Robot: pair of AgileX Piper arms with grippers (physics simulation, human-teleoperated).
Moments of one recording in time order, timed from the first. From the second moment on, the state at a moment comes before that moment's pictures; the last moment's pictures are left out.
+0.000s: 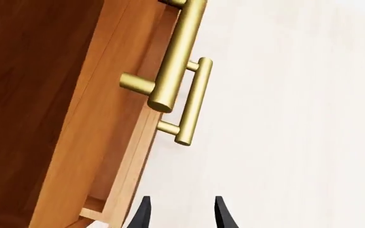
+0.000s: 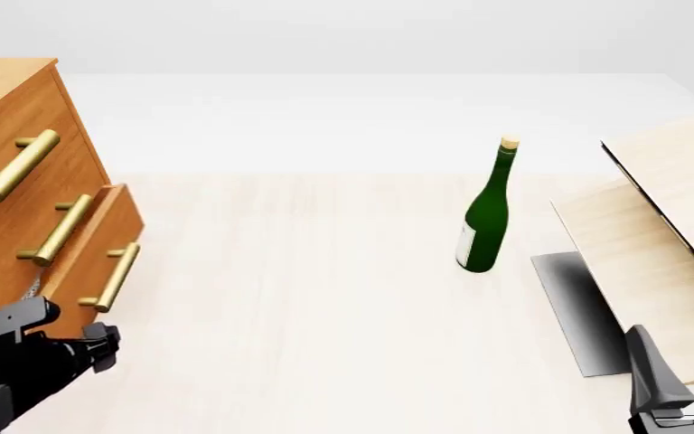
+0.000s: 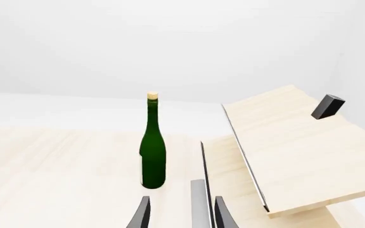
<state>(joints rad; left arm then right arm) 0.14 1.14 -0.22 -0.10 -0.21 0.01 0.00 0.00 -0.01 -0.05</state>
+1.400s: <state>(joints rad) 0.43 1.20 -0.10 -0.48 0.11 0.01 0.00 0.00 -0.01 -0.06</state>
